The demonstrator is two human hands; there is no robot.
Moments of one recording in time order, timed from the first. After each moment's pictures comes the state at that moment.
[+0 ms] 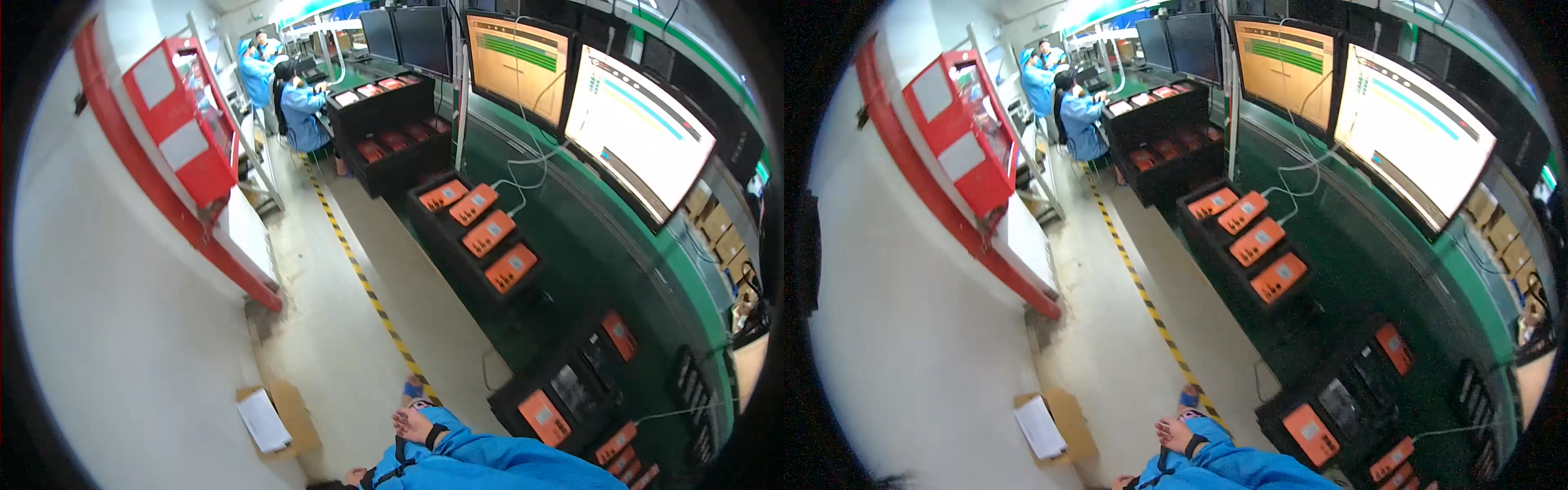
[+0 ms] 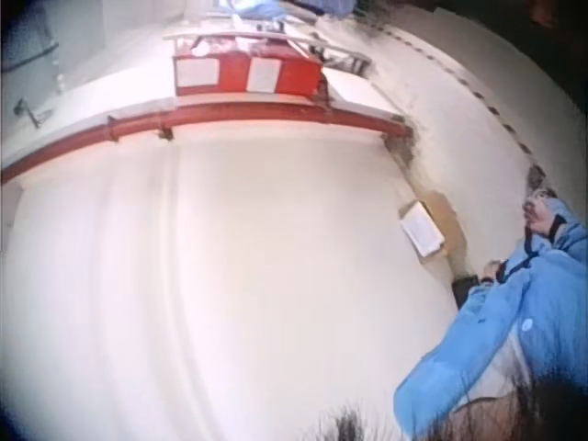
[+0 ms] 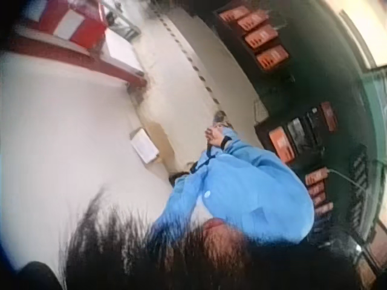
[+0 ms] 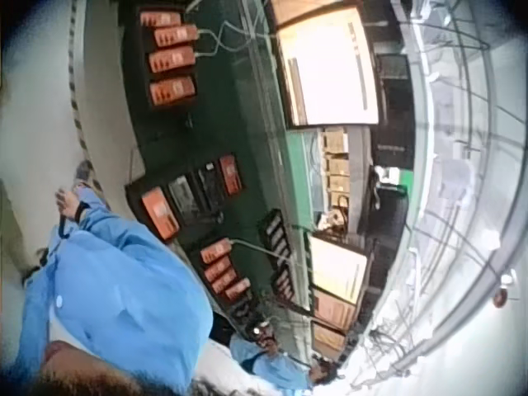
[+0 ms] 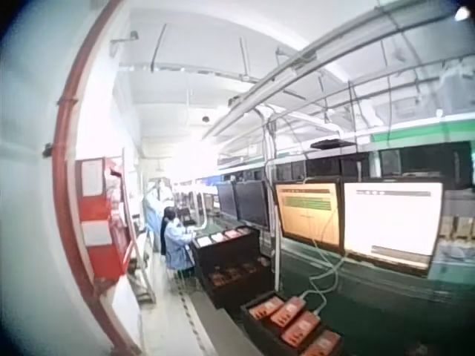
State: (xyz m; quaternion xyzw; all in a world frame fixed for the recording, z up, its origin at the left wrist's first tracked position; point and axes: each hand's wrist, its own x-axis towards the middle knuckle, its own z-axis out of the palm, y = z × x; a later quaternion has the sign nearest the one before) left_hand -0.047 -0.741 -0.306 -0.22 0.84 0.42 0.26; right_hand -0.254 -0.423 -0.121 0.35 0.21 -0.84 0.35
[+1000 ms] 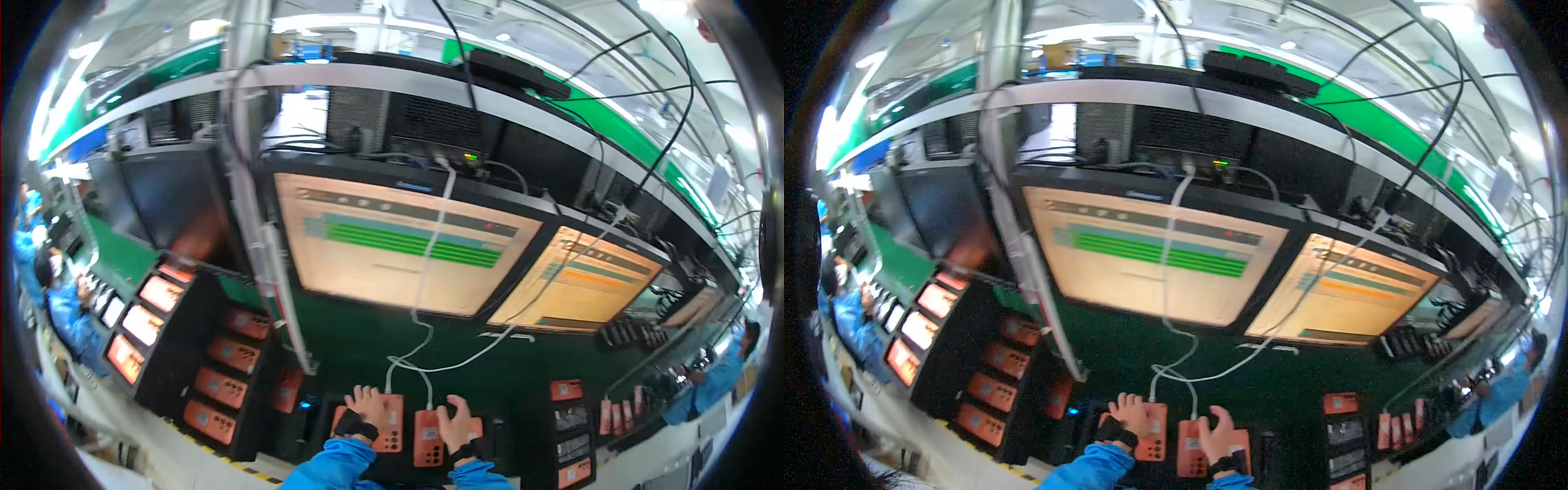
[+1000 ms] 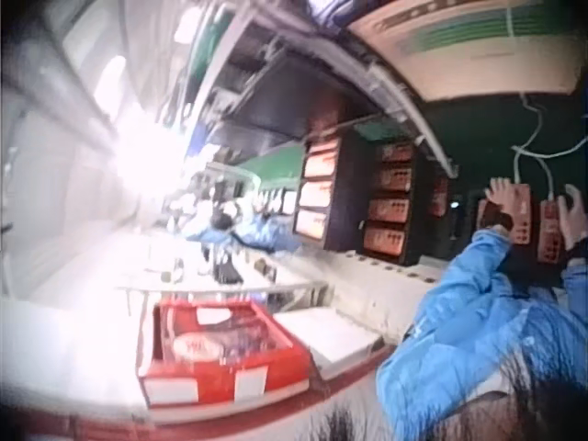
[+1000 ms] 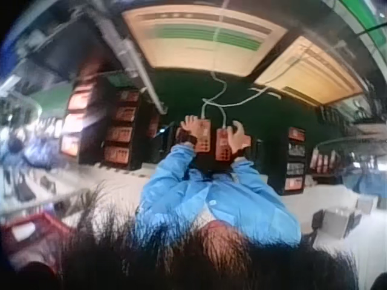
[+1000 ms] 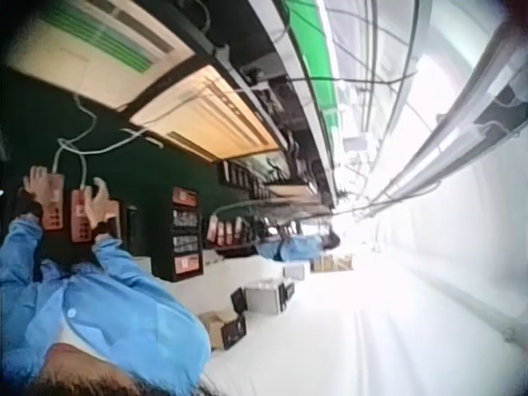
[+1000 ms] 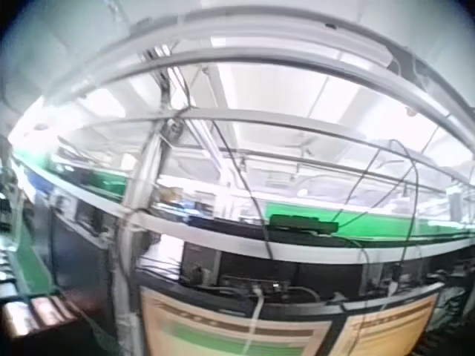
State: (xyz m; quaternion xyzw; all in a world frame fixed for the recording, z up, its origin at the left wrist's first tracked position) left_hand -0.850 -0.128 0.045 0.57 0.79 0.23 -0.02; right_hand -0.642 -0.098 0.075 0.56 0.66 -0.25 -0.43
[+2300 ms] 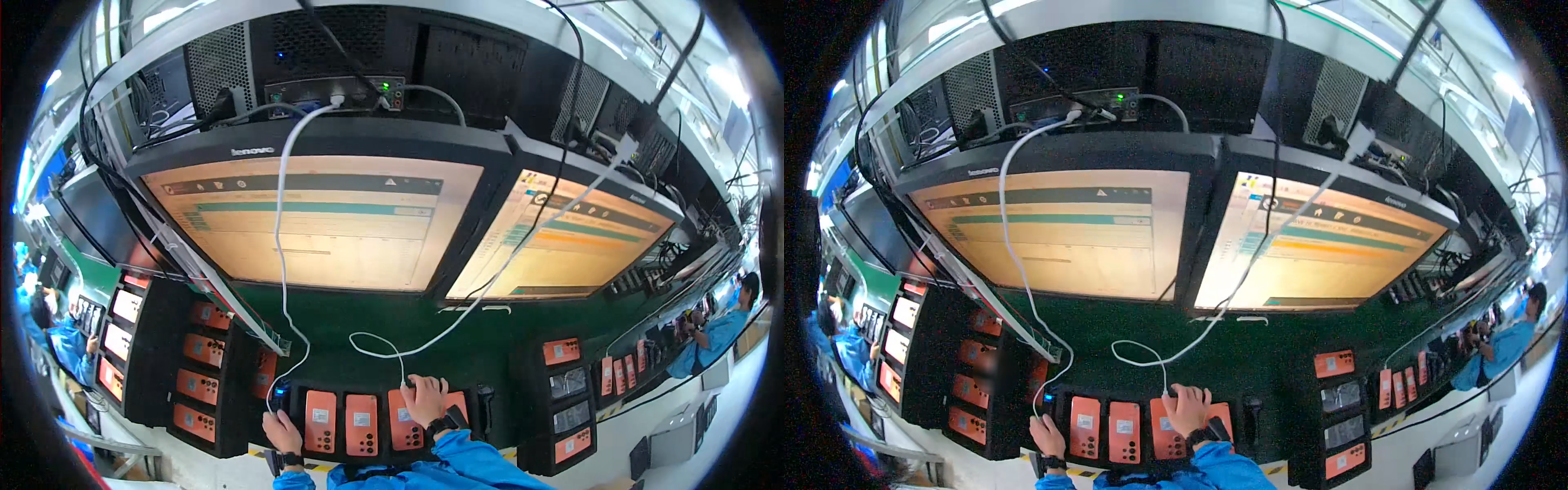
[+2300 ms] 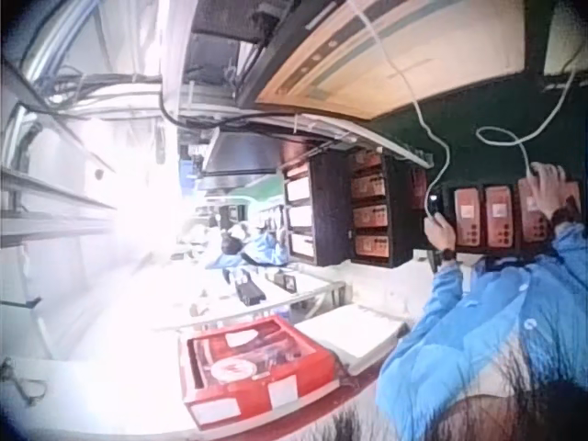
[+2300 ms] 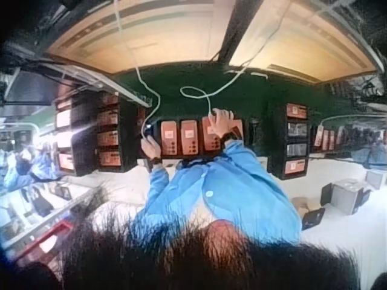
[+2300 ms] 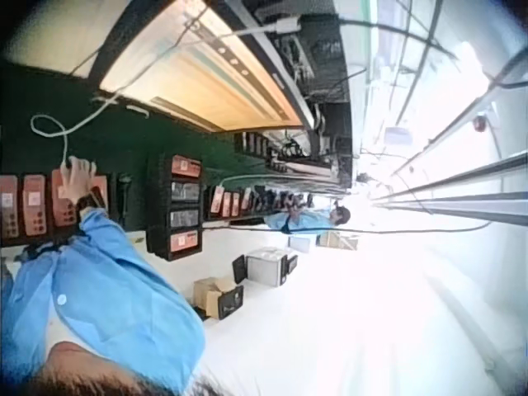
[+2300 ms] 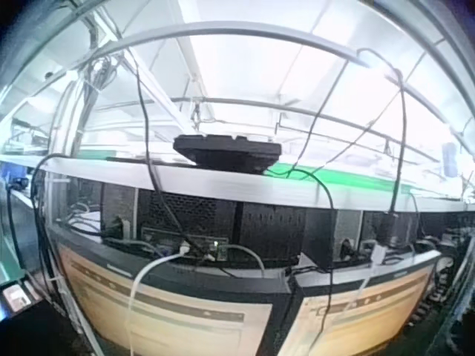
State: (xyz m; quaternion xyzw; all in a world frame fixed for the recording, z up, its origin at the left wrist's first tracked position) left_hand -0.919 -0.247 0.031 0.28 0.90 0.34 -0.06; right_hand -0.642 -0.079 0.048 0.54 0.79 -0.12 -0.26
